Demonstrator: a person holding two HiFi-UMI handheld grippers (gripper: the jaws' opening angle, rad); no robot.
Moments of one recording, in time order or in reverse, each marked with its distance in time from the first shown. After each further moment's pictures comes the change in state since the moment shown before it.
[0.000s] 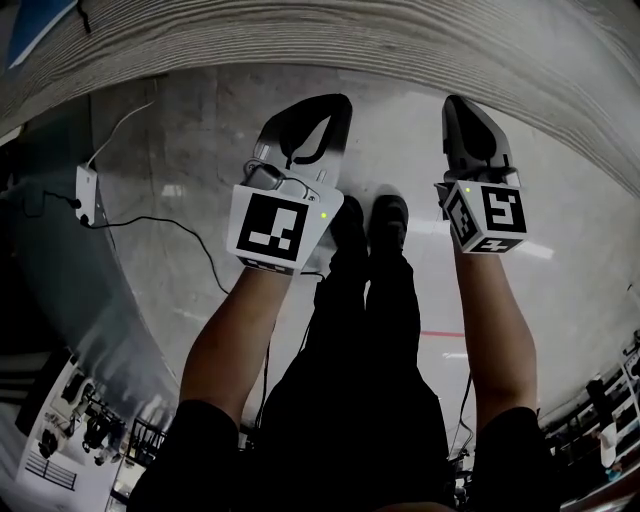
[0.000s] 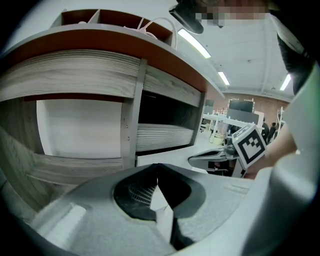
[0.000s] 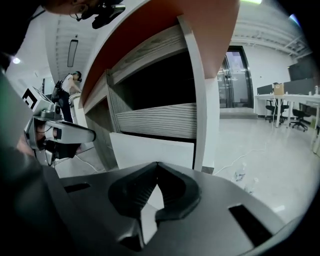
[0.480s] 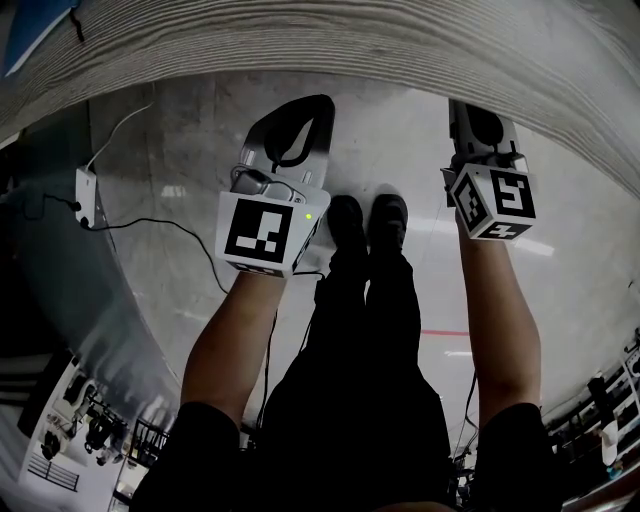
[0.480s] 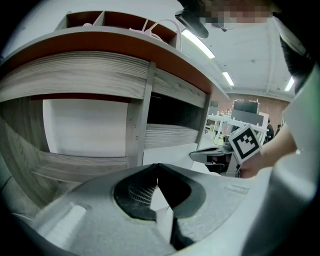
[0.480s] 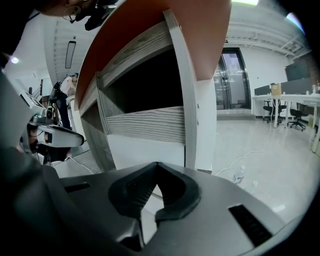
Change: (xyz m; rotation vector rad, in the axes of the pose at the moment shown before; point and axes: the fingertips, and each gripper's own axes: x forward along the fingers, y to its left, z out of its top) left arm -0.006 0.015 -0.003 -0.027 -0.002 0.046; right arm 0.013 -0.020 0.011 0.011 -0.026 -0.021
